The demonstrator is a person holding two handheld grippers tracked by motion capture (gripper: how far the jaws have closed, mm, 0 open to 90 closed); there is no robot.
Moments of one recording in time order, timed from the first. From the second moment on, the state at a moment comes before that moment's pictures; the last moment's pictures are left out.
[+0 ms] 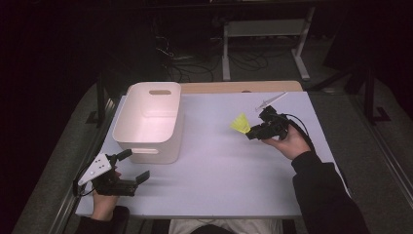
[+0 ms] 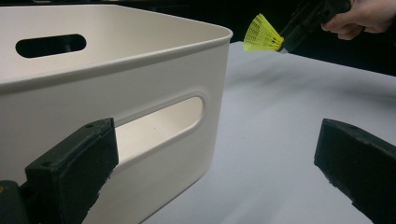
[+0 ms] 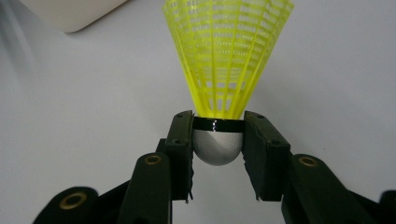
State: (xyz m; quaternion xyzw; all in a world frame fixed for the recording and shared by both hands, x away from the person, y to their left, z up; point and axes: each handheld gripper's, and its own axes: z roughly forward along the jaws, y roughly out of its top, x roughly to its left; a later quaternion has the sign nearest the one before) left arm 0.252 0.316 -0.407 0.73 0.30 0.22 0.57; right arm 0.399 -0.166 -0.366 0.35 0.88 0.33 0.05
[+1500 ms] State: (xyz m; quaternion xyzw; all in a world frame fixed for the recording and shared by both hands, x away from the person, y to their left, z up) left arm 0.252 0.316 -0.407 0.73 0.30 0.22 0.57; right arm 0.395 -0.134 -0.315 0.30 0.88 0.35 0.07
